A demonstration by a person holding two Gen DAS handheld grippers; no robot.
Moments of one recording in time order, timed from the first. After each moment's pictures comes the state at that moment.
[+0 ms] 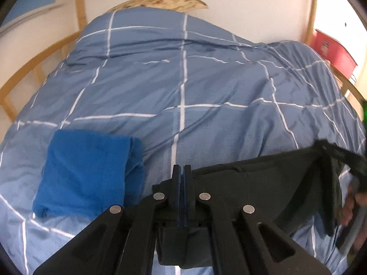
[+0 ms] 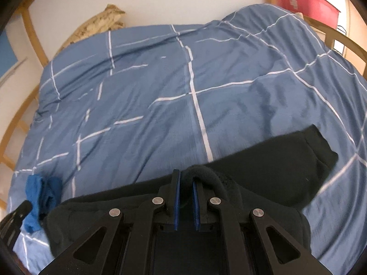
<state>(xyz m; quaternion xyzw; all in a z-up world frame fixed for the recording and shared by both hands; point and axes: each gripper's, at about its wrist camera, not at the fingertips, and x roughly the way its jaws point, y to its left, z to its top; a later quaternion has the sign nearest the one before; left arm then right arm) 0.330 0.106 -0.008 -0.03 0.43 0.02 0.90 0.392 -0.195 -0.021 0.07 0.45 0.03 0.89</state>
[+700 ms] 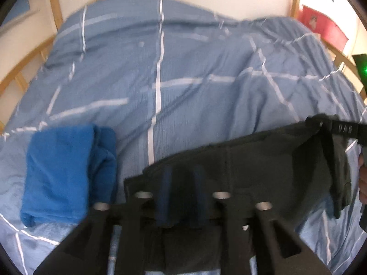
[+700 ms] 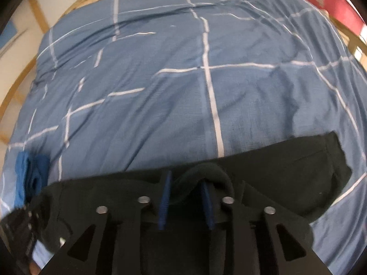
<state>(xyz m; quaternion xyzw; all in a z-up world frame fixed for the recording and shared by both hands) 0.341 0.075 -0.038 0.01 0.45 -0.01 0.89 0.404 -0.181 -0.031 0.00 0.51 0.07 0.85</state>
